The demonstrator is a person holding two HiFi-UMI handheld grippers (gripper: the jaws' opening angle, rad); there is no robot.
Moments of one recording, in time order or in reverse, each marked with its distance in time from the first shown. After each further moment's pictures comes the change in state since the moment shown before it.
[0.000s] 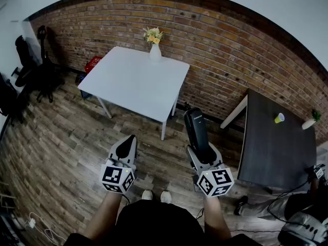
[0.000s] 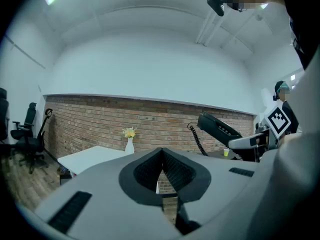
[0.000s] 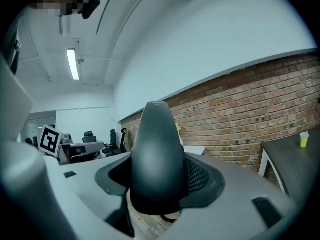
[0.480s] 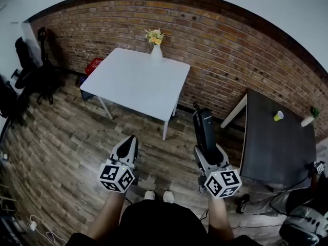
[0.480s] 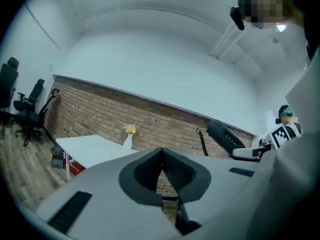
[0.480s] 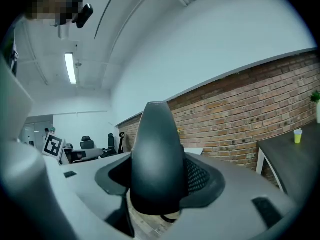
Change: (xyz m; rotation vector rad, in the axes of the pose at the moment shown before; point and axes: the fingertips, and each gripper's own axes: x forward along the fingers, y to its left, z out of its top) left arm -0.027 0.018 -0.003 -0.208 -0.027 -0.015; right arm -0.028 0.013 0.008 0.042 -0.033 -0.028
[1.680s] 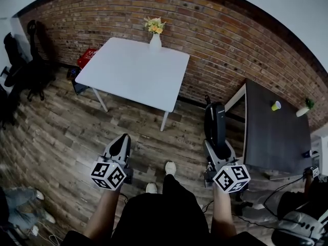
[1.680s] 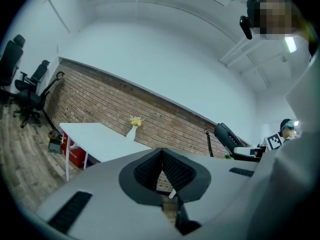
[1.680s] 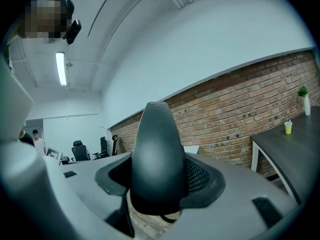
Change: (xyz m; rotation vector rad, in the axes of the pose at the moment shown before) left arm -0.034 0.080 -0.021 -0.128 0.045 -0.058; right arm 0.003 0.024 -0.012 0.067 -0.024 -0.091
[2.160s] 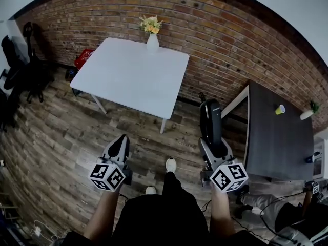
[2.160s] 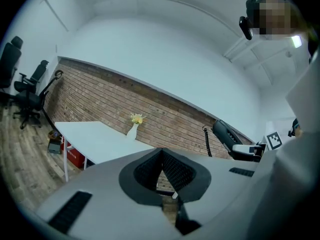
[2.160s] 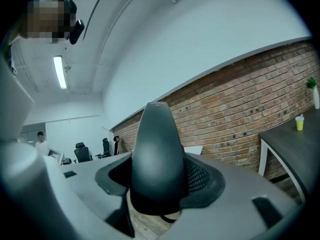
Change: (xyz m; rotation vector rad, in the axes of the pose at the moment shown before) left arm 0.066 0.013 -0.001 0.003 0.030 0.028; right arm 0.067 -0.032 0.008 0.019 0.011 0.048
